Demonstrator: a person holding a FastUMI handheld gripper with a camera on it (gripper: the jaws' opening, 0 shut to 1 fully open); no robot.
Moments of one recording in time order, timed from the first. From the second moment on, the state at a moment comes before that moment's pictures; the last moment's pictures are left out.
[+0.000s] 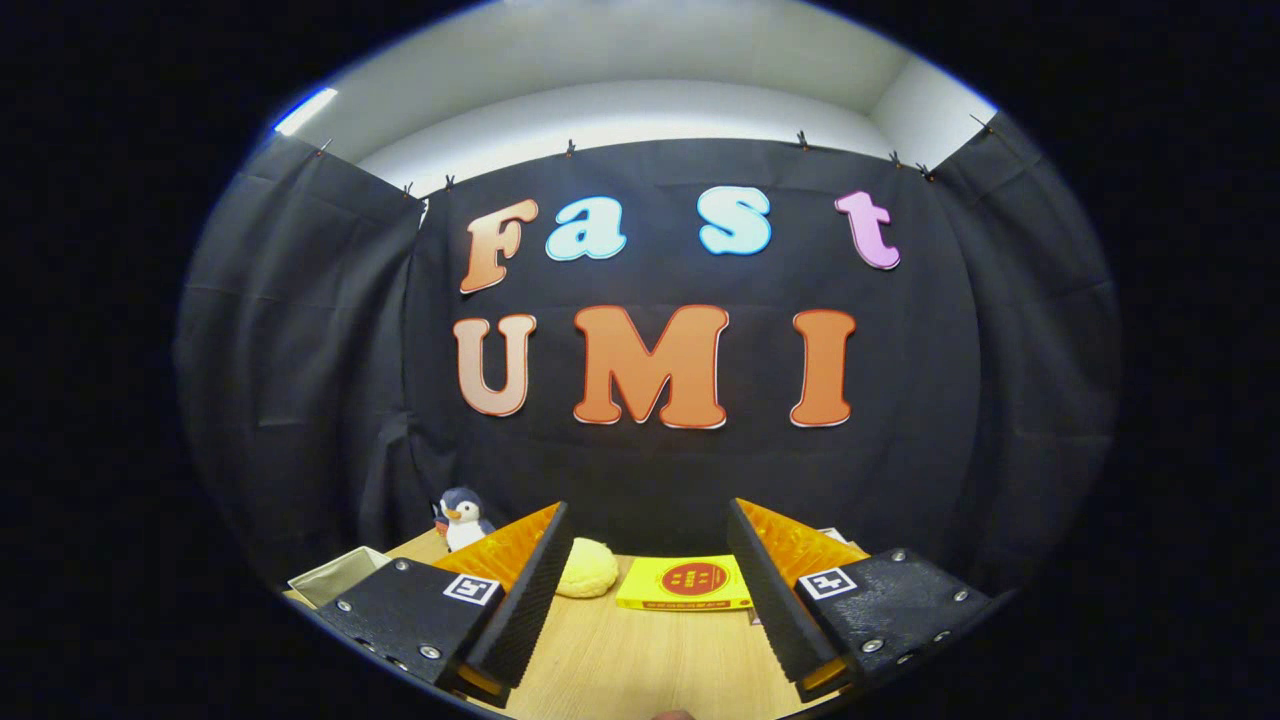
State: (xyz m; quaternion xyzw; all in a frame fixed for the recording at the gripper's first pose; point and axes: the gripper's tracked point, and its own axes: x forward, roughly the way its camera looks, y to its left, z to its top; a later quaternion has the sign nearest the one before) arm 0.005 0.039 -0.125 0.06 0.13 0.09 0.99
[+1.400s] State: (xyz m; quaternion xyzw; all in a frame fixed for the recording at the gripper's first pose) arm 0.004 0.024 -0.116 0.05 0.11 0.09 0.99
